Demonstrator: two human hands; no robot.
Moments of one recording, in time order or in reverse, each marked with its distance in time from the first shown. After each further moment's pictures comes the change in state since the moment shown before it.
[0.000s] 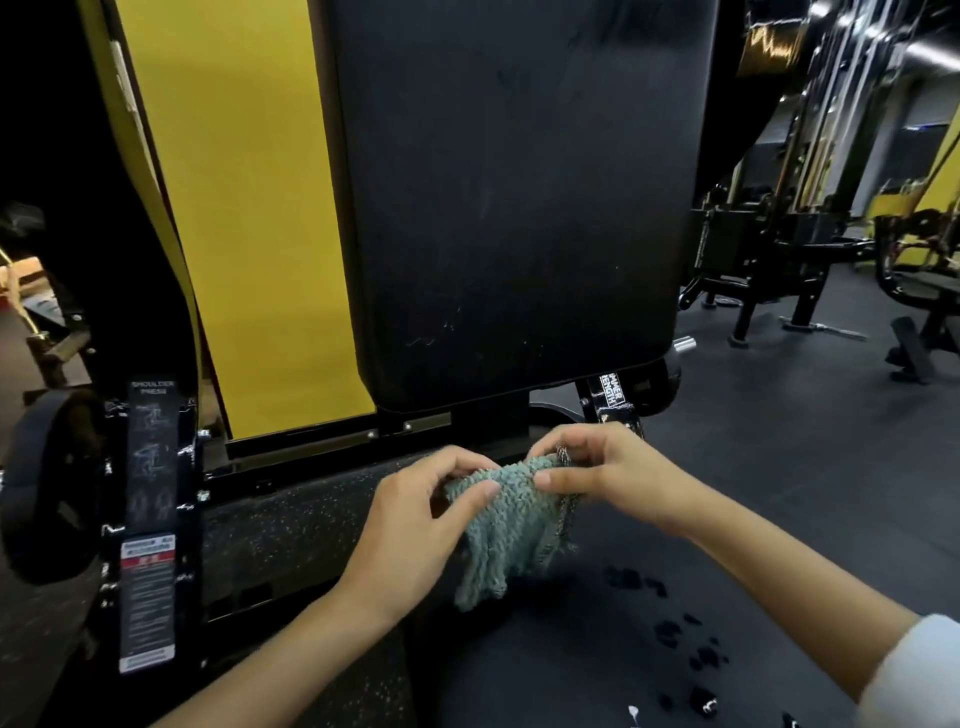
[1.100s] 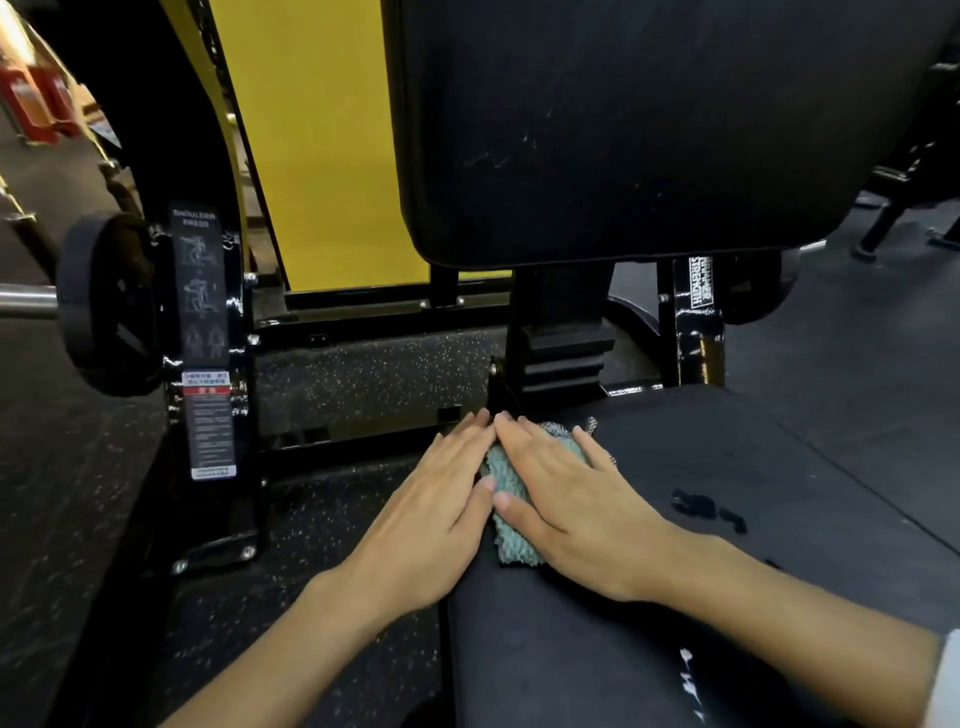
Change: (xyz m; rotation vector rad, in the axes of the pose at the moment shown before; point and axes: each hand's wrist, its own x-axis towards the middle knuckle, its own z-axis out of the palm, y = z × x) left_hand -0.060 -0.073 0.031 0.282 -0.263 -0.258; right_hand -0.011 0.056 0.090 -0.877 -0.407 0.010
